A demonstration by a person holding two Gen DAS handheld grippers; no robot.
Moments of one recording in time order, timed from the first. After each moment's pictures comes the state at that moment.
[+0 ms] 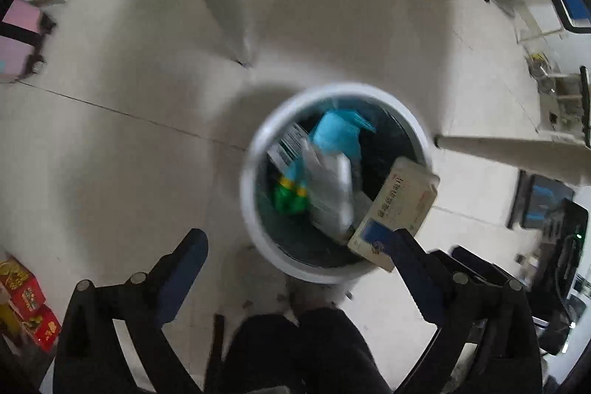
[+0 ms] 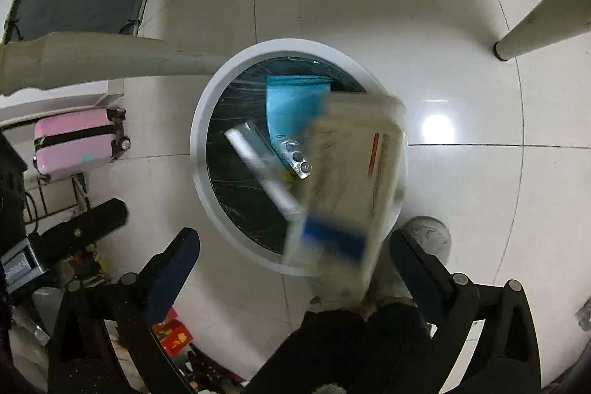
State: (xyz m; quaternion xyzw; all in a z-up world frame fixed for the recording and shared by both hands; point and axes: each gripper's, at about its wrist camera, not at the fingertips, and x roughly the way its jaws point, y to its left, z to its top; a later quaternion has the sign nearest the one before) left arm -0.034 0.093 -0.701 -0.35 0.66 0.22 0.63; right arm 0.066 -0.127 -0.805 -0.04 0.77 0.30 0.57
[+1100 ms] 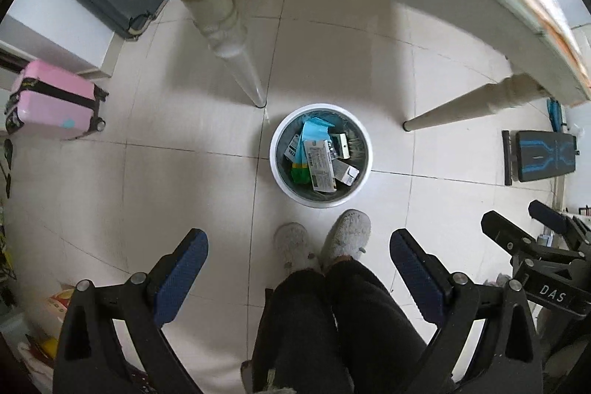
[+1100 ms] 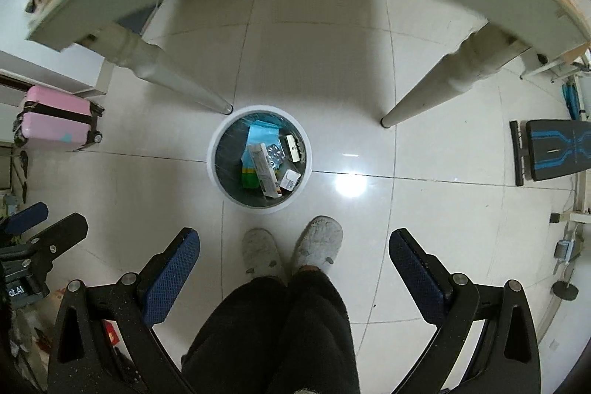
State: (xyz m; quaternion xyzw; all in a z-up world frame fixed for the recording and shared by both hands) left arm -0.079 0.018 -0.437 -0.24 0.65 0.20 0.69; right arm 0.019 -0.166 -0.466 -0.19 0.66 0.25 0.68
